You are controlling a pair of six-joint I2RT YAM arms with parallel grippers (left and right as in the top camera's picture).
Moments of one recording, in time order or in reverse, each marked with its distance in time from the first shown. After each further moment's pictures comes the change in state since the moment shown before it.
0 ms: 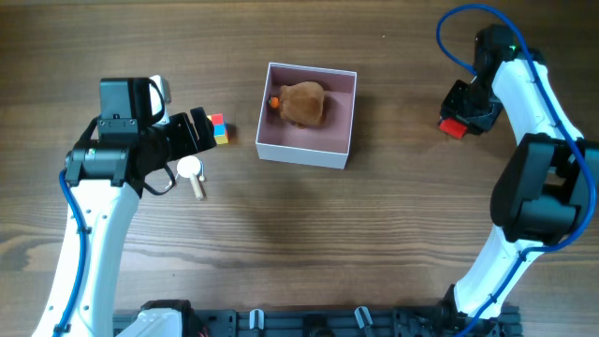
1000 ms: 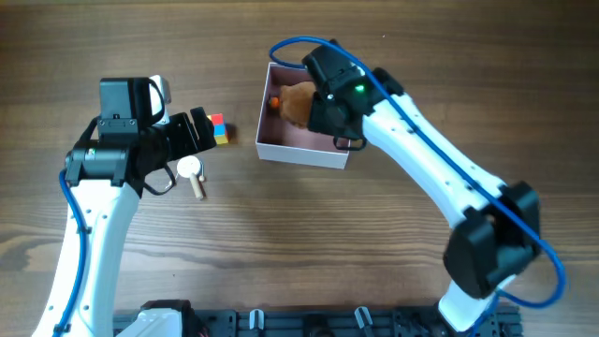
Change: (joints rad) left arm 0.000 0.000 0.000 0.000 0.000 0.000; right arm 0.697 -0.183 -0.020 0.107 0.062 0.293
